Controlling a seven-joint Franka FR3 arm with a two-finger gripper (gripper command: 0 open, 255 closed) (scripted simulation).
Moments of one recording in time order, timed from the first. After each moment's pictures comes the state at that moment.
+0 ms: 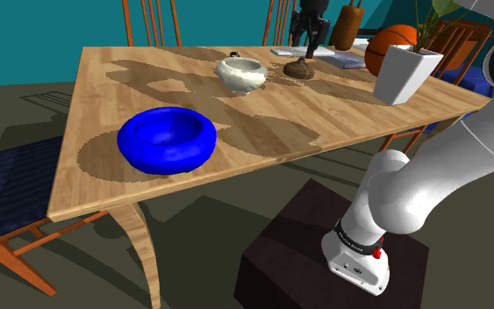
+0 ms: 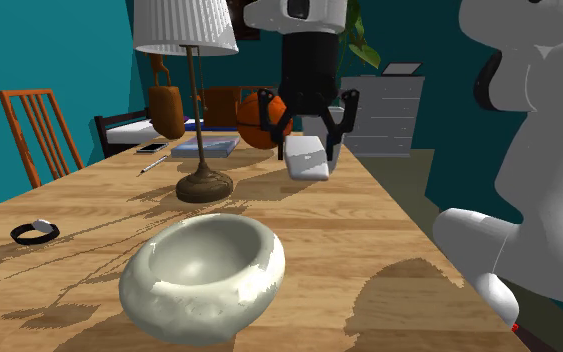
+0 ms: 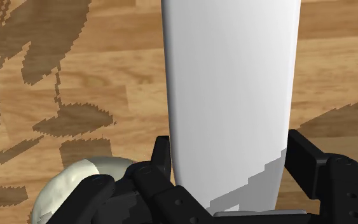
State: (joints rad) arm 0.28 -0.42 -0.41 -1.76 -0.17 1.38 -1.29
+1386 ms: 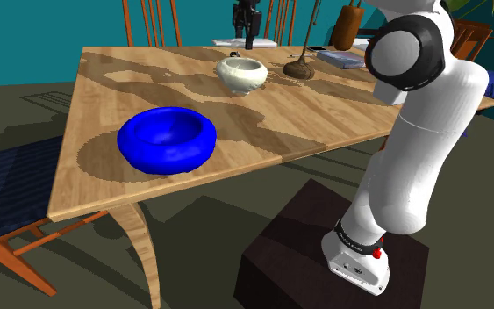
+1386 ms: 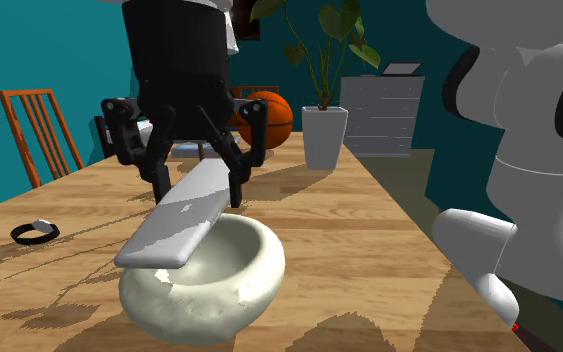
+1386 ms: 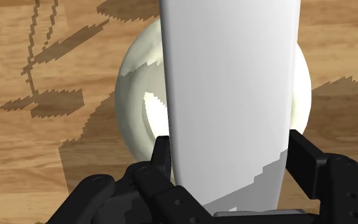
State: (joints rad) arm 0.32 0.13 -0.43 -1.23 0.04 1.35 -1.25
